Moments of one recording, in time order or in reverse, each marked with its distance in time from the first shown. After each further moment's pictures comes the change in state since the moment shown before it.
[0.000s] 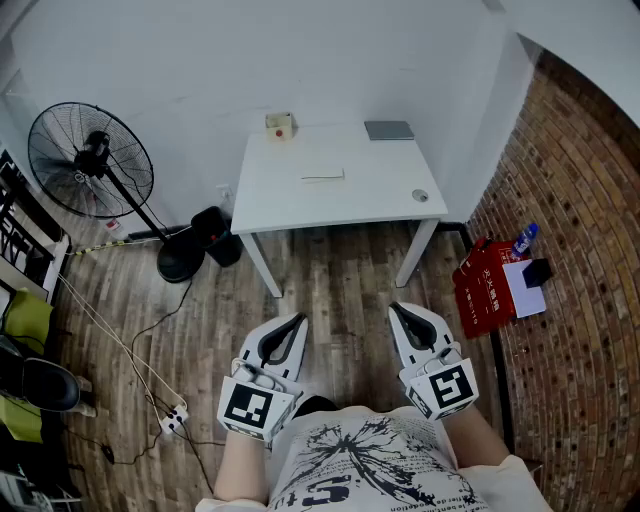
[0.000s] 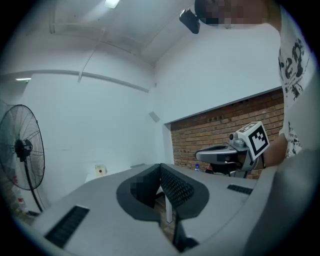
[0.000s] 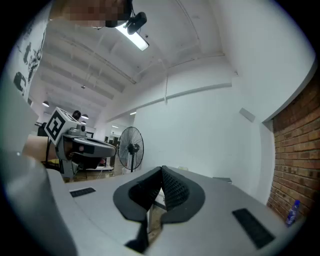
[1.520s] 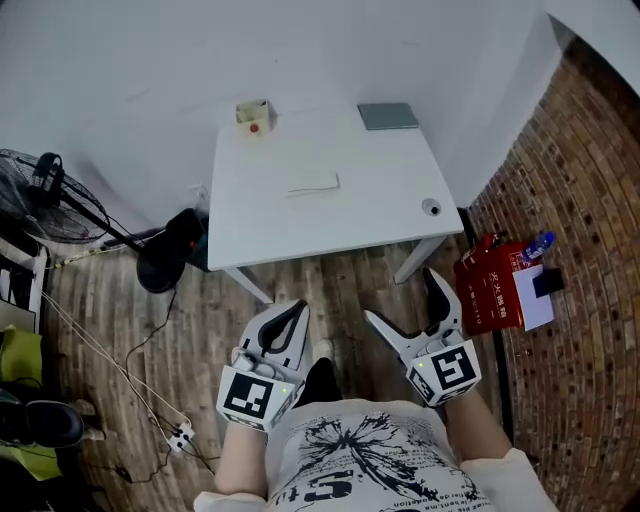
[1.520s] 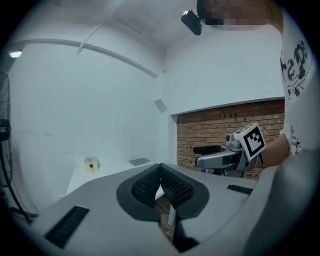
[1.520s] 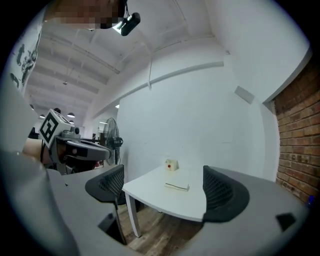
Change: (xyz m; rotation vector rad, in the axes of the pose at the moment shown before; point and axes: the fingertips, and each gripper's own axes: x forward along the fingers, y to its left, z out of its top) left arm 0.207 0.150 -0.015 -0.102 0.017 -0.092; right arm 0.211 -0.140 -0.041 0.085 0.095 -0.085
